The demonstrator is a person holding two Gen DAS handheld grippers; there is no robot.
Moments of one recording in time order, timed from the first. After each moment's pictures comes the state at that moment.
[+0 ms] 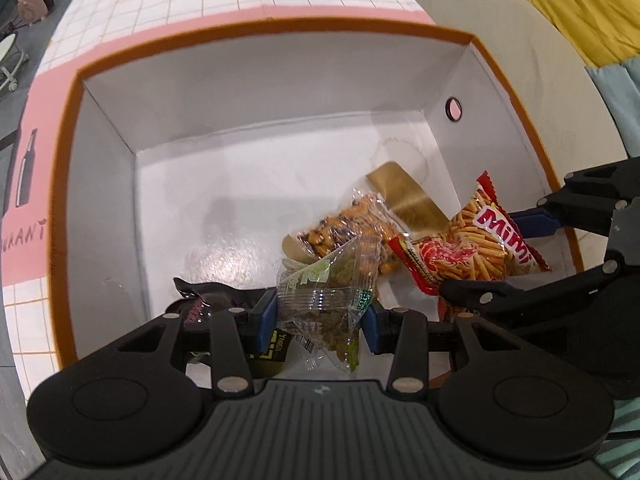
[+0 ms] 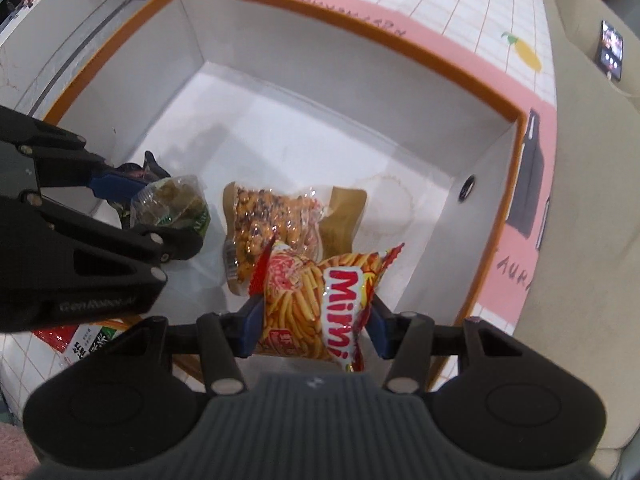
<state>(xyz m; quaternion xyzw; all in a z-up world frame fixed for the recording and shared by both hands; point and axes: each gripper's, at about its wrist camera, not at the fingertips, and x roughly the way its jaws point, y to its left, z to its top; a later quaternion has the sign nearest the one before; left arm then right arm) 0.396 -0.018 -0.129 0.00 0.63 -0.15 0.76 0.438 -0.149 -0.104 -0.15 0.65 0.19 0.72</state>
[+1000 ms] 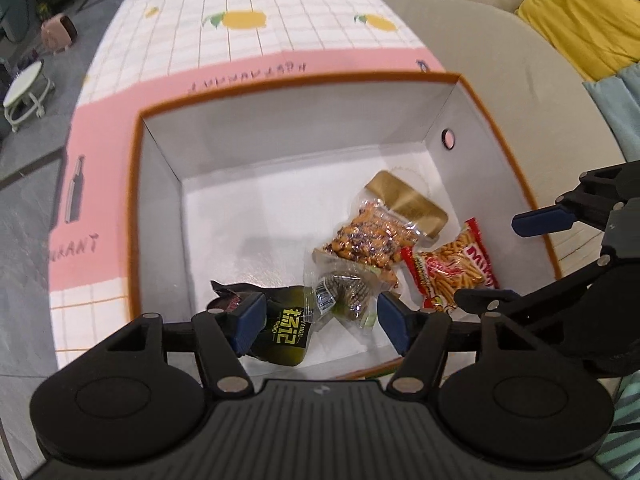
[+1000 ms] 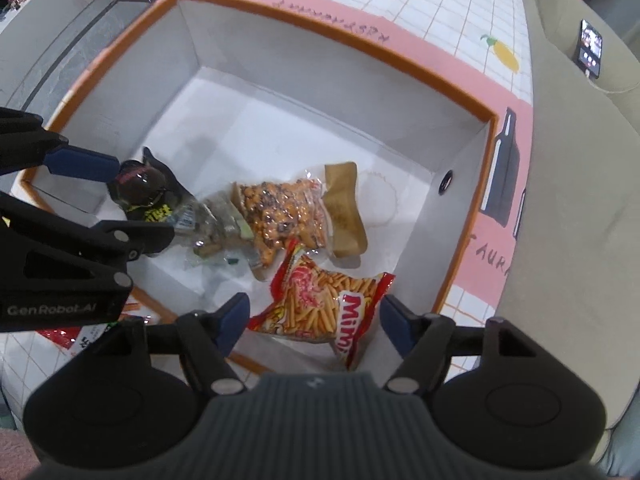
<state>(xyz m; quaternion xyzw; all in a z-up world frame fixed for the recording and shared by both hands) 0.372 -0.008 -0.073 0.02 0.59 -0.13 0.80 0.420 -0.145 -0.069 -0.17 0.63 0.17 0.74</state>
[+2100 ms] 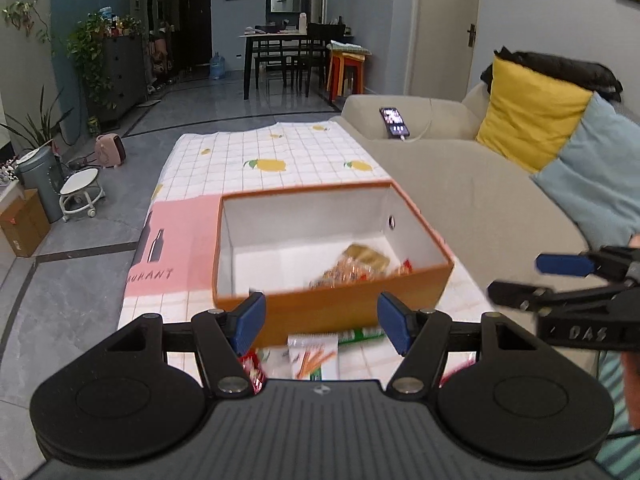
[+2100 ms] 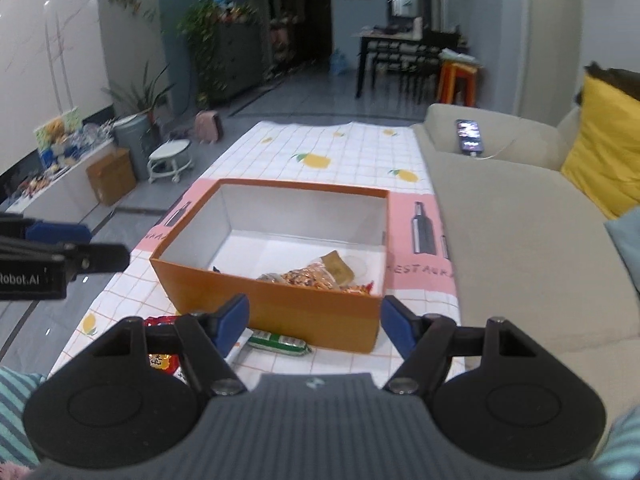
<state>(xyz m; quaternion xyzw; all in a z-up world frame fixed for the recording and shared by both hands) 0.155 0.013 0.023 0.01 0.37 -0.11 0.92 0.174 -0.198 0.028 -0.01 0.36 0.10 0.93</state>
